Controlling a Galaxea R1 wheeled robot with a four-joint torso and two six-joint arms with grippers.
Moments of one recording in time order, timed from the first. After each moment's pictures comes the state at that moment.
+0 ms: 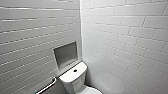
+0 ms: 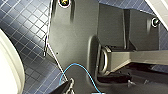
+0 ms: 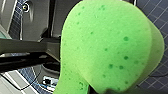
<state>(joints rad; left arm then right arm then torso) 1.41 2.90 -2.47 0.62 0.16 -0.60 -1.58 3.00 -2.98 -1.50 0.34 1.63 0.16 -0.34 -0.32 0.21</state>
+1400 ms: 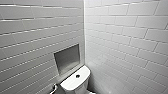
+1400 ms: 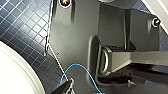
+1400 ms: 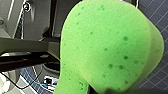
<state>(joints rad) 1.40 2.89 -2.47 0.62 0.16 -0.60 -1.58 3.01 -2.98 -1.50 0.34 1.62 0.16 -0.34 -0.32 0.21</state>
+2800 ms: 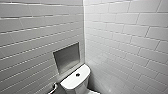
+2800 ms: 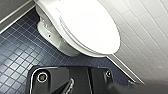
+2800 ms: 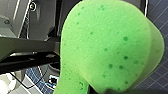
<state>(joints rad) 1.02 2.39 -1.61 0.60 0.19 -0.68 -1.56 3.00 -2.95 -1.50 0.34 1.61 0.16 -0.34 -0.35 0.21</state>
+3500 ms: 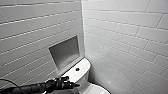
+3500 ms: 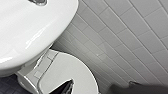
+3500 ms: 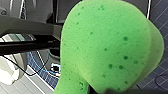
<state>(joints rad) 0.50 2.33 -1.38 0.40 0.25 -0.73 -1.55 3.00 -2.94 -1.50 0.34 1.61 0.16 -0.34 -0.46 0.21</state>
